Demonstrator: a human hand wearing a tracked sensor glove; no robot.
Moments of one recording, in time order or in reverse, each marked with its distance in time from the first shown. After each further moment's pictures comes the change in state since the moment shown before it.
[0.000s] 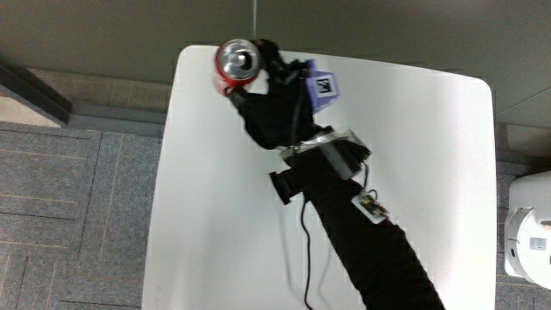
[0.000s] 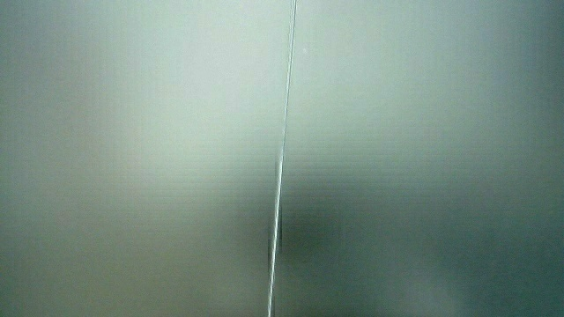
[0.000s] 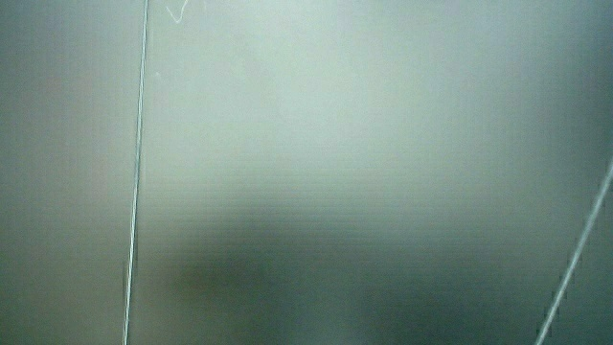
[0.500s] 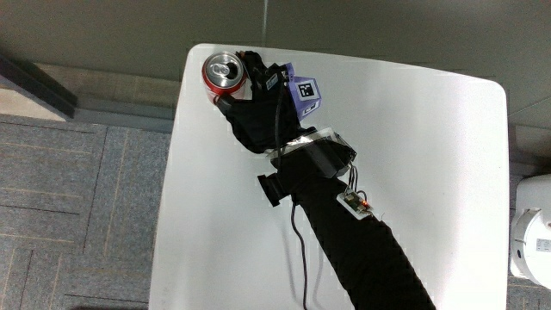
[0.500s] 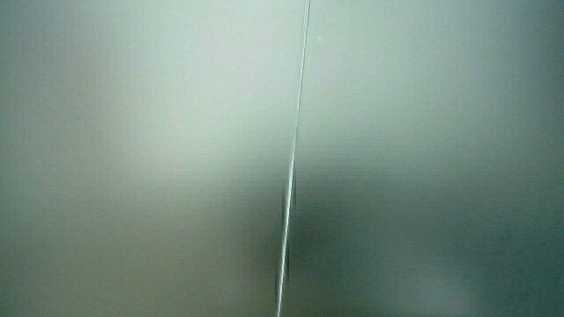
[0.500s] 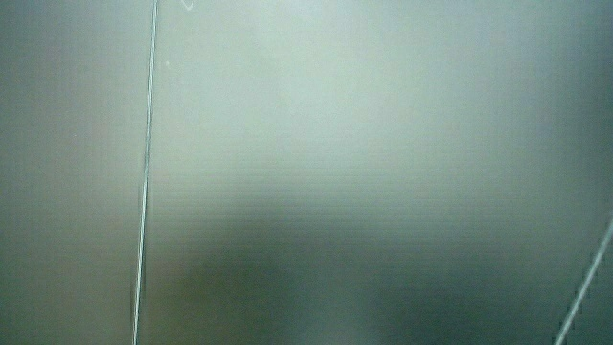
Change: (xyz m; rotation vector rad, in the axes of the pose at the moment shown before) arm 0.019 -0.009 0.005 0.025 0.008 -0.085
